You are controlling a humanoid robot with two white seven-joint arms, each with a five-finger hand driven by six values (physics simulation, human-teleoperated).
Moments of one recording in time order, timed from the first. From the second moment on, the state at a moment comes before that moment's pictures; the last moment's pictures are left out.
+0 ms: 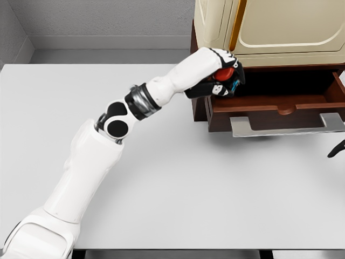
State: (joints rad) left arm -0.62 0.00 -0.45 -1.34 -0.43 -0.61 -0.29; right arm 0.55 -1.09 -0.50 -1.76 -0.11 -0.61 0.61
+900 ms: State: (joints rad) left arm -0.63 0.00 -0.49 -1.33 -0.44 -0.61 -0.28; right arm 0.55 -1.09 -0.50 -1.76 -0.11 -0.61 0.61
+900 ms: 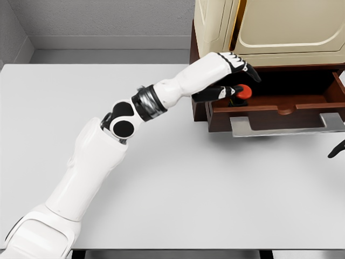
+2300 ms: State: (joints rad) left arm -0.63 0.22 -0.53 -1.70 0.40 0.35 -0.61; right arm 0.55 -1.09 -0.50 -1.76 -0.11 -0.61 0.61
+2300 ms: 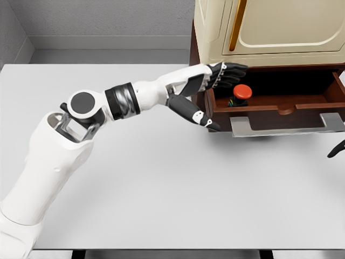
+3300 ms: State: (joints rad) left arm -0.70 0.02 -0.58 -1.66 0.34 0.41 -0.61; right arm 0.55 -1.09 -0.50 -1.76 -0.11 -0.61 0.61
